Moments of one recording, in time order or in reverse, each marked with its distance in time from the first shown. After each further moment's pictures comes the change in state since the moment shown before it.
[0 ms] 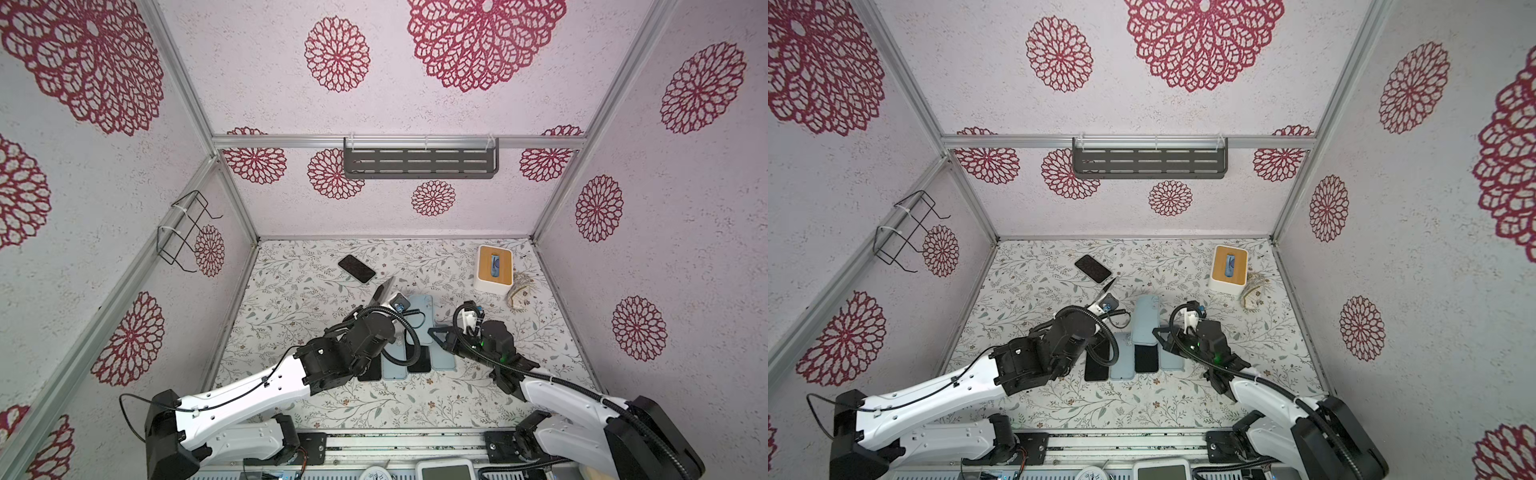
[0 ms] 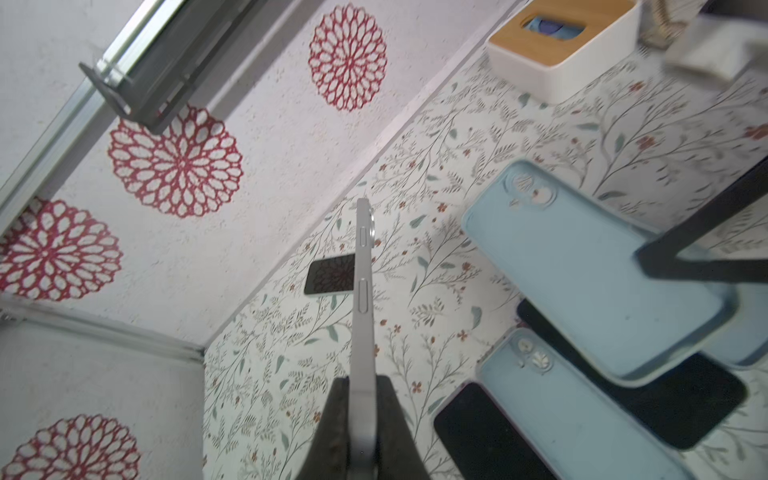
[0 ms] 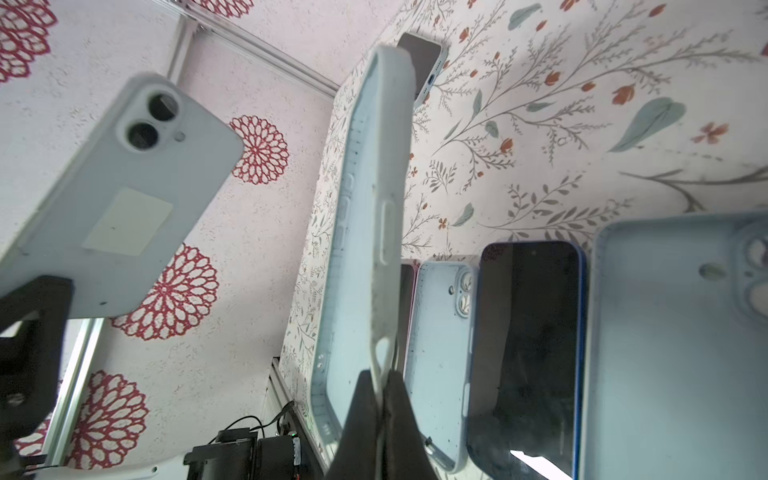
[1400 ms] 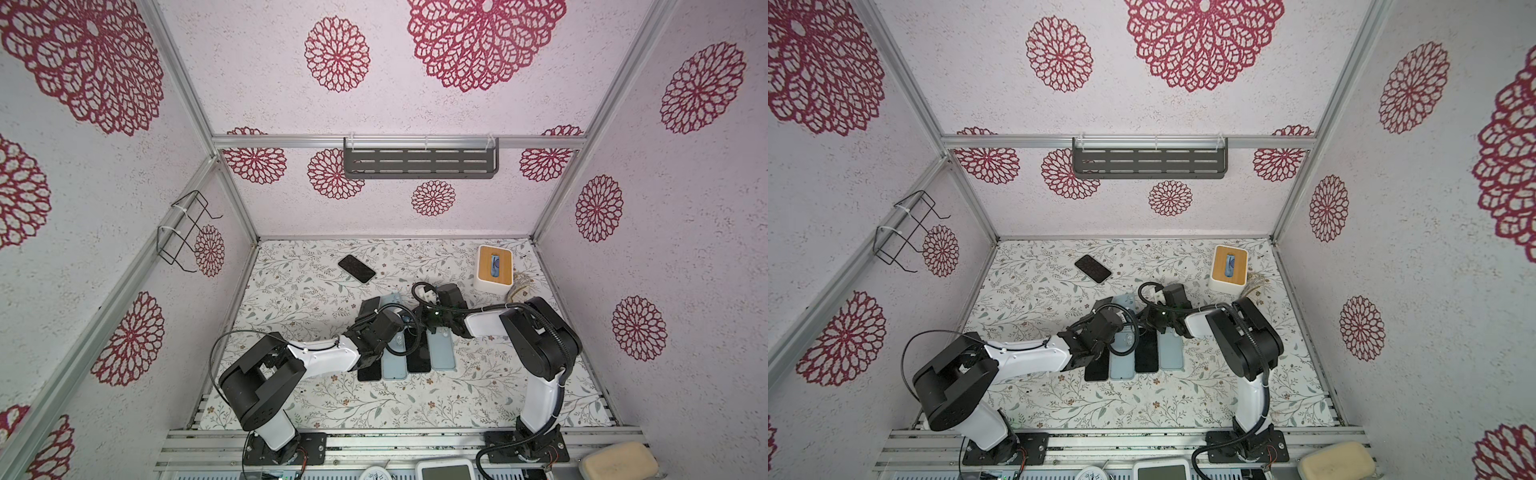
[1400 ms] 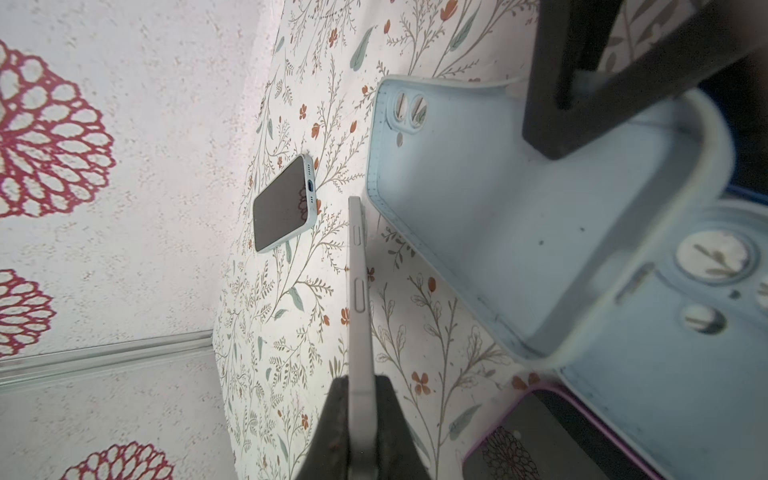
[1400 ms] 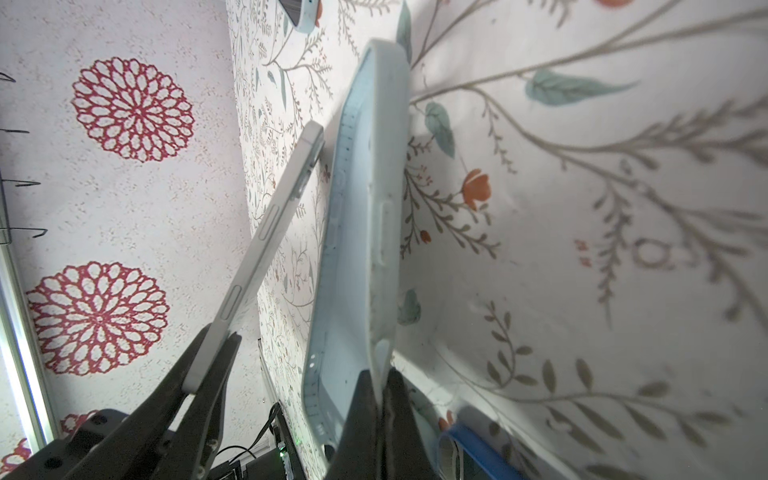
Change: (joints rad) left arm 0.184 0.528 -0.153 0.452 0.076 0.328; right arm -0.058 0.783 0.522 -0.070 -0.261 -0.012
